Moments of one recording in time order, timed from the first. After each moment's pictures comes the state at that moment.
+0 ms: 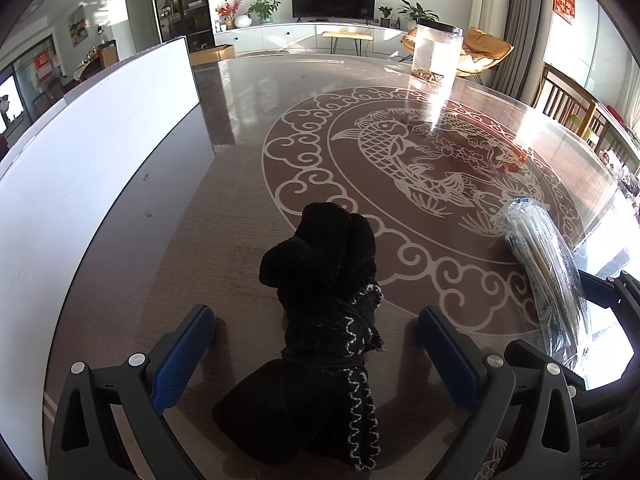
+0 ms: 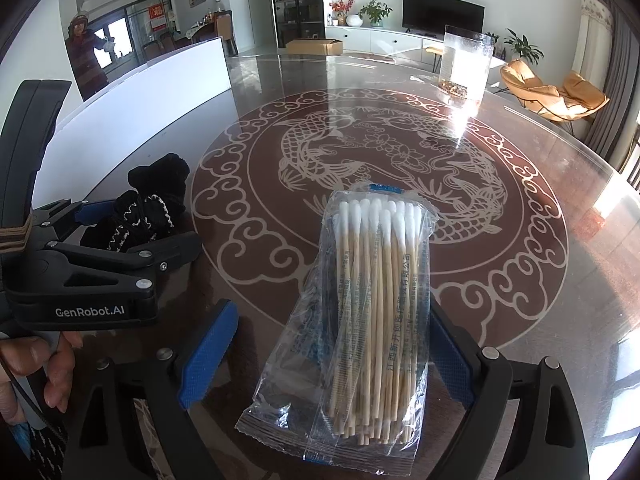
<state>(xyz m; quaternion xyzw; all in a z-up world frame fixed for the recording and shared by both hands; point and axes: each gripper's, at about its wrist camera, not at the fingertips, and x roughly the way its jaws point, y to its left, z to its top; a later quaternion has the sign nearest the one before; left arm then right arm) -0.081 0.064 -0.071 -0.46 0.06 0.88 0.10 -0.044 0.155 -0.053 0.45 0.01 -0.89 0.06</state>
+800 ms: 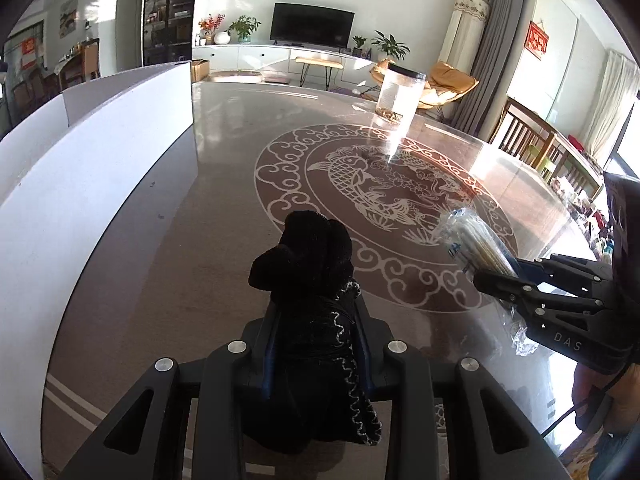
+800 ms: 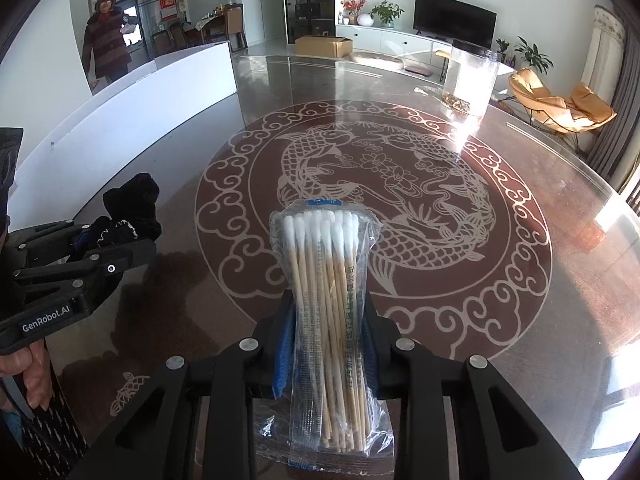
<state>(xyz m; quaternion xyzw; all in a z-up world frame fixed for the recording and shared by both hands) -0.034 0.017 -0.026 -0.41 -0.02 0.89 0.18 -0.045 0.164 -0.024 0.45 0.02 -0.89 0.07</state>
